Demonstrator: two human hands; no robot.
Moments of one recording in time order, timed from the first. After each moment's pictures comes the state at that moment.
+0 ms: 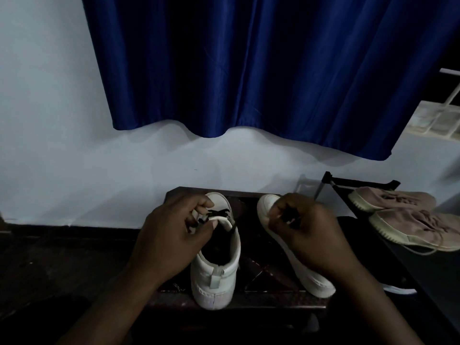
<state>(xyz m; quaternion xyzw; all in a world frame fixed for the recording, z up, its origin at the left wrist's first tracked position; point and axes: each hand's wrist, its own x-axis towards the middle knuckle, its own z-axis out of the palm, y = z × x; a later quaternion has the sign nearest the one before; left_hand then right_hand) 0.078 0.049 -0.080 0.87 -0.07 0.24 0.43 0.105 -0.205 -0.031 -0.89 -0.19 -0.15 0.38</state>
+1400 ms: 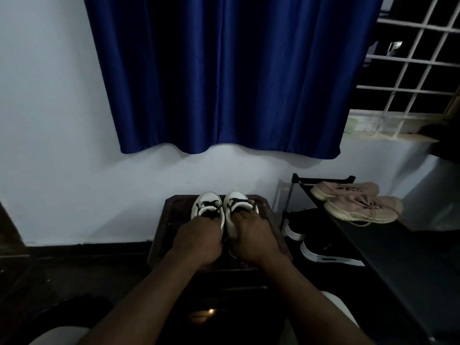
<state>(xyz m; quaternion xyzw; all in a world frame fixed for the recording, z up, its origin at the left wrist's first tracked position) 0.052 -0.028 -0.071 0.99 -0.08 0.07 0.04 0.079 -0.187 -0.084 -0.96 -0.22 -0.14 0.12</state>
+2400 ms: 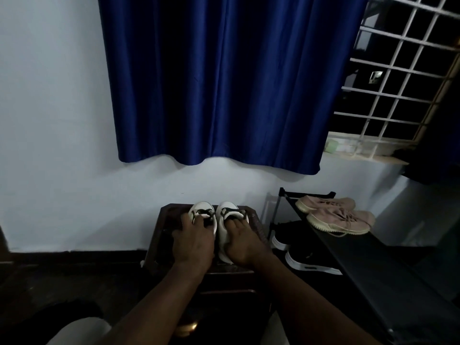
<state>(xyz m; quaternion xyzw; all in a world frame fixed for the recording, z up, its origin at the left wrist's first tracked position) 0.030 -0.045 -0.074 0.99 0.04 0.14 -0.02 0.070 -0.192 -0.080 -0.95 -0.27 -0.10 0.12</state>
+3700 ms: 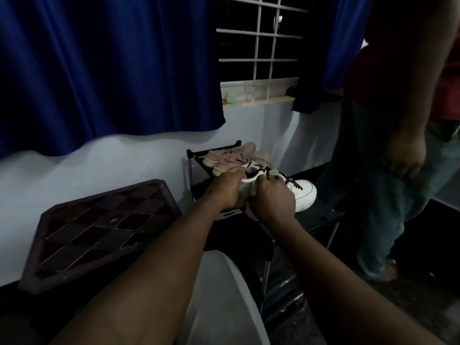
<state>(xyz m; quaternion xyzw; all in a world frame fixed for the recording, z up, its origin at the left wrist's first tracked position) 0.054 -0.329 -0.026 0.89 -0.38 0.04 0.26 -0.037 -0.444 -0.035 -0.95 0.17 -0.26 0.05</state>
